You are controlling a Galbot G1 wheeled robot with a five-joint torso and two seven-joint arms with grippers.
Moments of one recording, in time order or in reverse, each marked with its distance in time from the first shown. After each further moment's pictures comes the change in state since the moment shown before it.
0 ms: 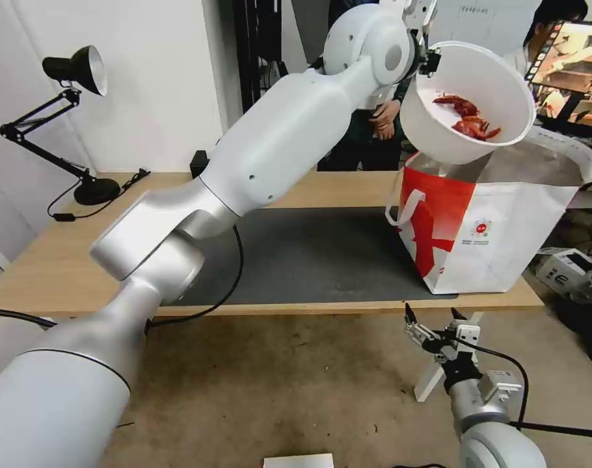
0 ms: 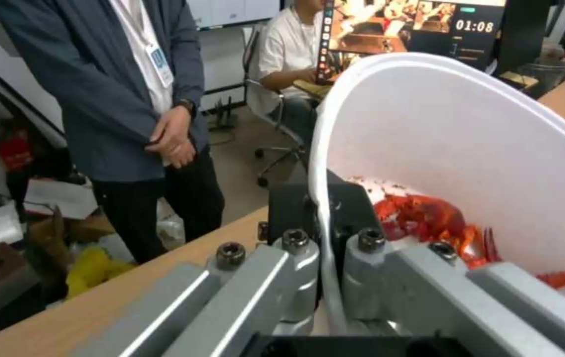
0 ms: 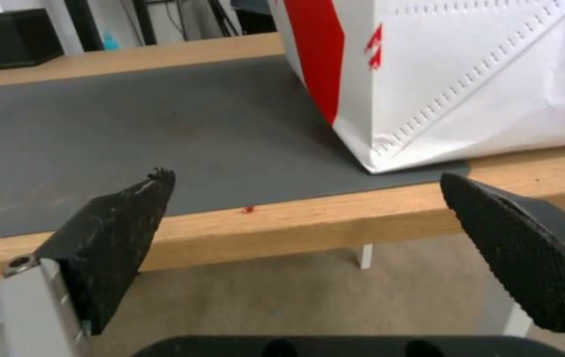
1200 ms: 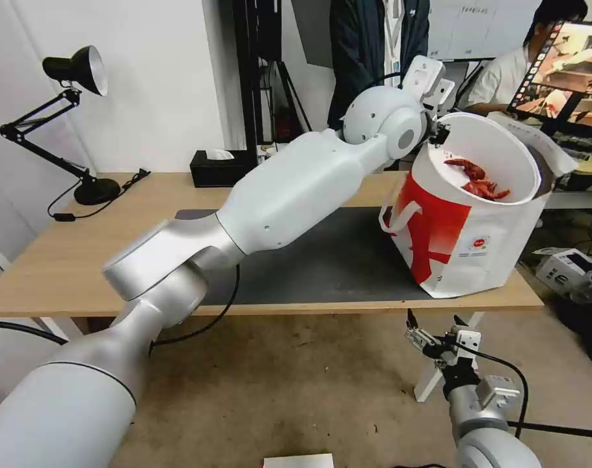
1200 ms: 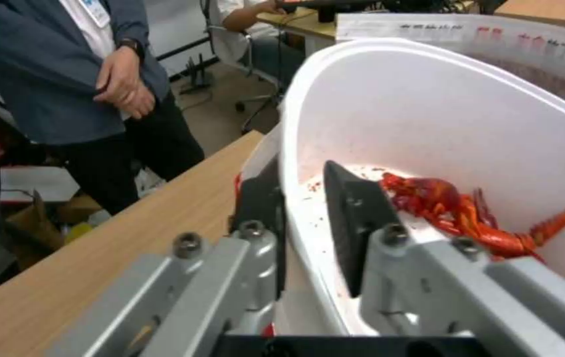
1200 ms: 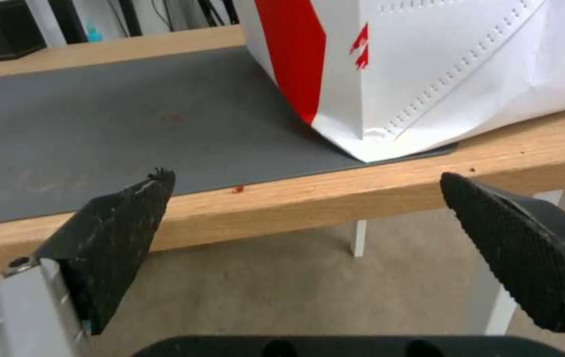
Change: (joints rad) left arm 0.108 0.004 0.126 -0.082 0.102 0.046 0.059; right arm -0.011 0.020 -0.011 -0.001 -0.006 -0.005 0.029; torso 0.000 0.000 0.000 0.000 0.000
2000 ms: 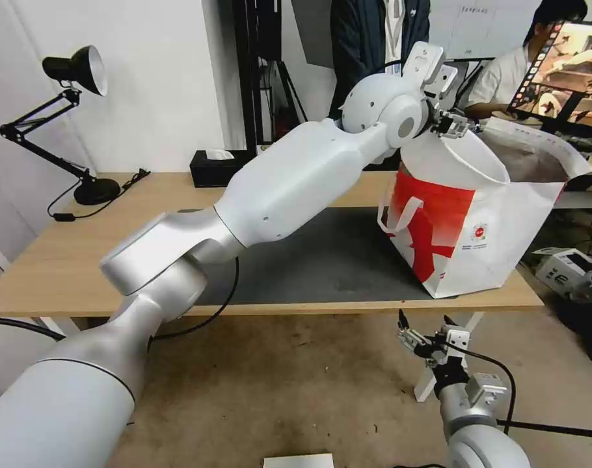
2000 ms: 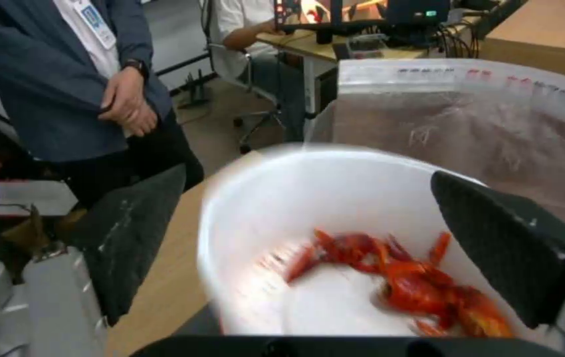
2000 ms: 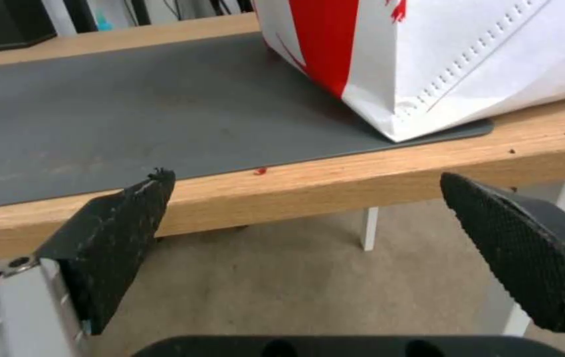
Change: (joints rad) left arm -0.030 0.000 -0.019 0.014 -0.007 -0.020 0.023; right arm 0.023 -0.002 -0.035 -0.027 -0.003 0.001 -0.001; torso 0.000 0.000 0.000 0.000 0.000
